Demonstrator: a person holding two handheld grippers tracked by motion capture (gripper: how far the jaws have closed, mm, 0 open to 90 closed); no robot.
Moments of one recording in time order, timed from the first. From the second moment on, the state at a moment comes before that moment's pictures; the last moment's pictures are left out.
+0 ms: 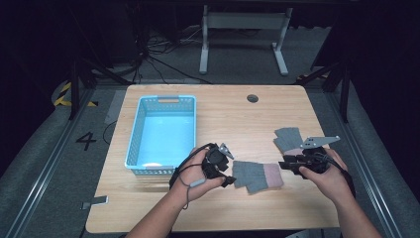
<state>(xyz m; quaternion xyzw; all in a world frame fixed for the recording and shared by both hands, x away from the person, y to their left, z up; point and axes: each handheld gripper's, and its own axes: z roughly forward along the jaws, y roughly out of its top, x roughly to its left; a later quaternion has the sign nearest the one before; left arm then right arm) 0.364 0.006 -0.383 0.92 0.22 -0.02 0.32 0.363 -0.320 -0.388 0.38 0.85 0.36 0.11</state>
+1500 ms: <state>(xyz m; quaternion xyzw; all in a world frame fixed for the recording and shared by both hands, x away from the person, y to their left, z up) 0.365 0.017 -0.388 0.92 0.25 -0.02 0.32 0.456 -0.363 -0.431 0.54 0.79 0.24 0.15</state>
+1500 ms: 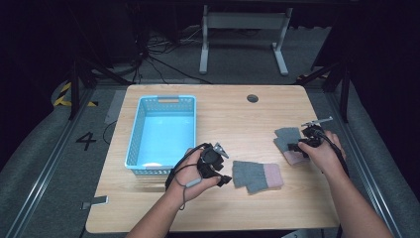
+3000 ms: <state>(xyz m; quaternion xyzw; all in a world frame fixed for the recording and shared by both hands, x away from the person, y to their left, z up) 0.364 0.018 -0.384 0.92 0.25 -0.01 0.32 0.434 -0.359 -0.382 0.54 0.78 0.28 0.16</state>
